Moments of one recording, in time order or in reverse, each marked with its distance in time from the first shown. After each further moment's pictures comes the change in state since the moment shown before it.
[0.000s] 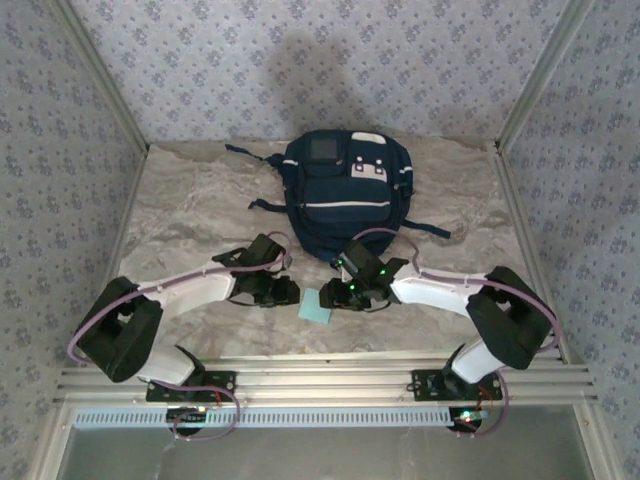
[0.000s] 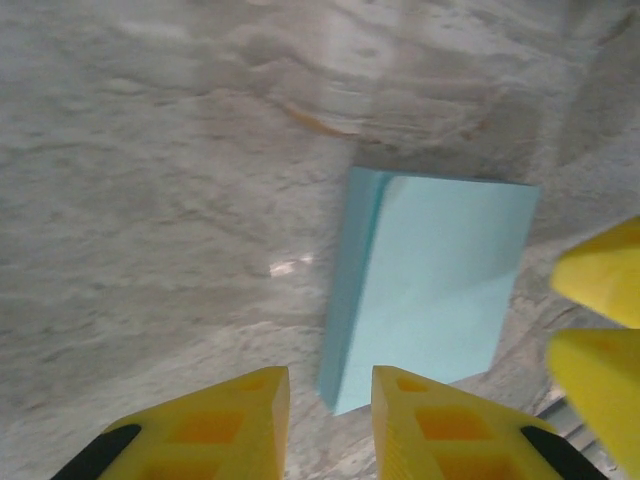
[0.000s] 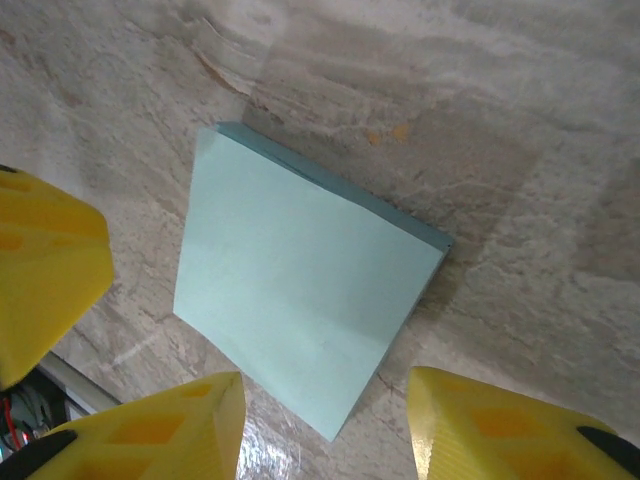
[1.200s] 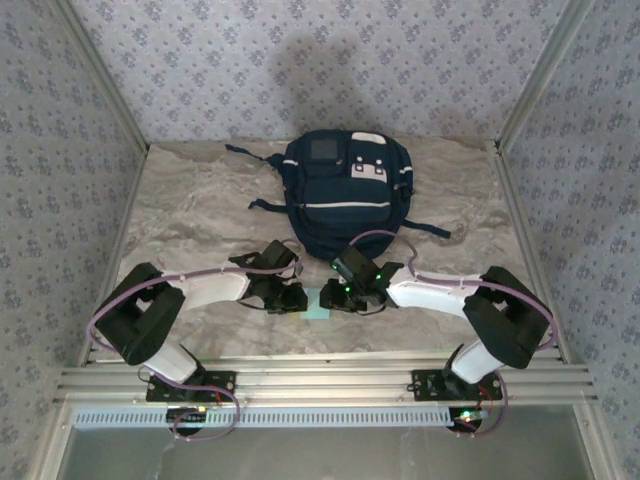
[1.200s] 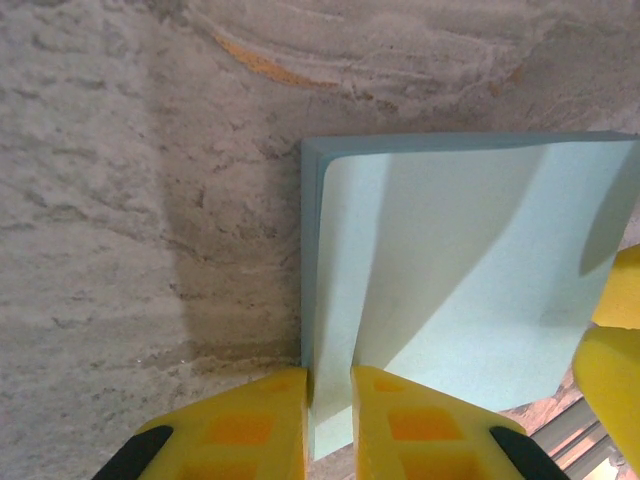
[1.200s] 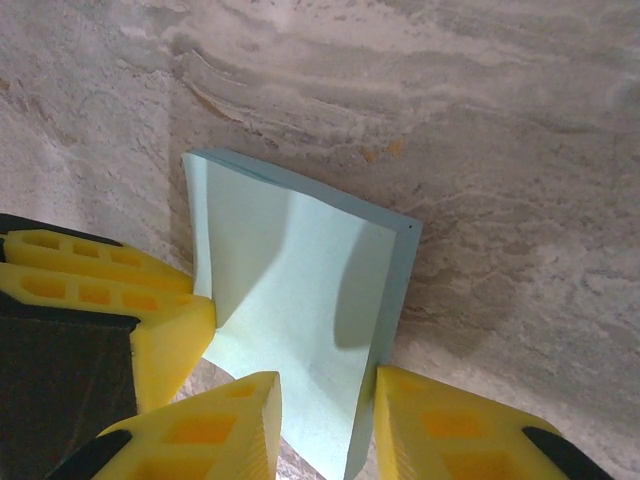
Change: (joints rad) left arm -0.054 0.119 0.007 0.061 0.034 -0.037; right arm 0.042 0.002 -0.001 0.032 0.083 0.103
